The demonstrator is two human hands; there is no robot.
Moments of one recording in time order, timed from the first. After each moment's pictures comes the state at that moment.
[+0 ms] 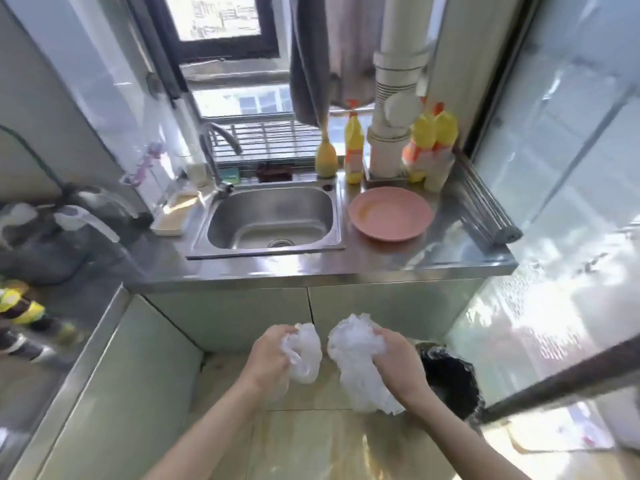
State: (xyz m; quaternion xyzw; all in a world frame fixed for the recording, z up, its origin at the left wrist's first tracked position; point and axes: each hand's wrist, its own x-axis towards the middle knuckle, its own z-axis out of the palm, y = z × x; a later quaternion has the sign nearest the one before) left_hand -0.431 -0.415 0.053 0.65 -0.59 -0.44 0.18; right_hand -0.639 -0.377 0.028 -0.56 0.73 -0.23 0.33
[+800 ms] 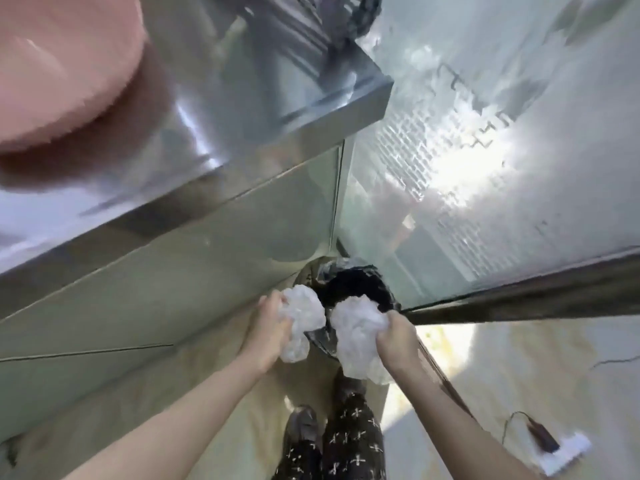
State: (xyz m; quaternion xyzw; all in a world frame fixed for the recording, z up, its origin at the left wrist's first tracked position) left_hand -0.763 -0.547 -0.327 0.55 -0.69 -0.47 -0.03; right_hand -0.907 -0.403 -0.376 -0.17 0.91 -0.22 0.30
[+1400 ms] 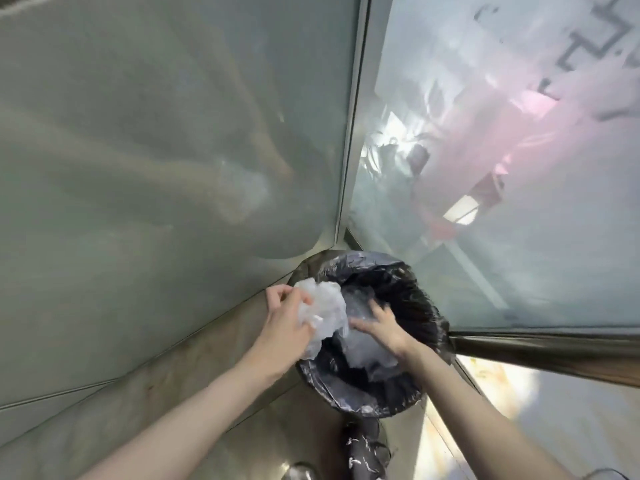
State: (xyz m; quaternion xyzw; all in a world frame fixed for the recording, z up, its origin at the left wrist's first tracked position) left_hand -0.807 -0.572 -0.514 0.43 -0.77 -0.48 -0.03; right_hand -0.954 -0.460 -0.599 -0.13 0.76 -0.24 0.59
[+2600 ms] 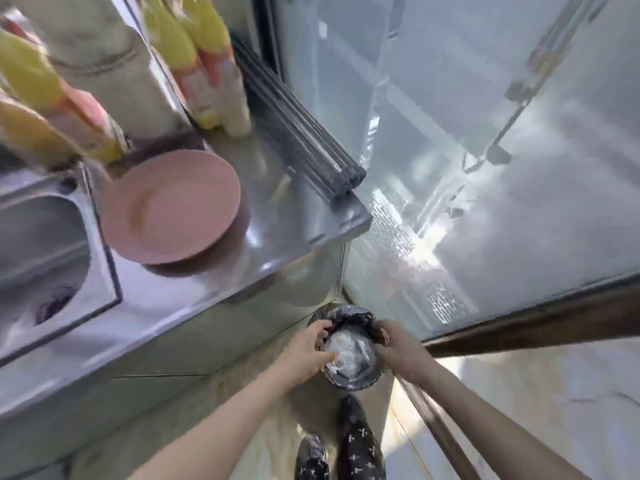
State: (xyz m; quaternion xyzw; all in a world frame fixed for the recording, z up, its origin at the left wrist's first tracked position) left_hand -0.776 -0.542 -0.126 0.42 -0.72 -0.53 -0.12; right_hand -0.928 -0.427 -0.117 -0.35 0.82 -0.17 0.43
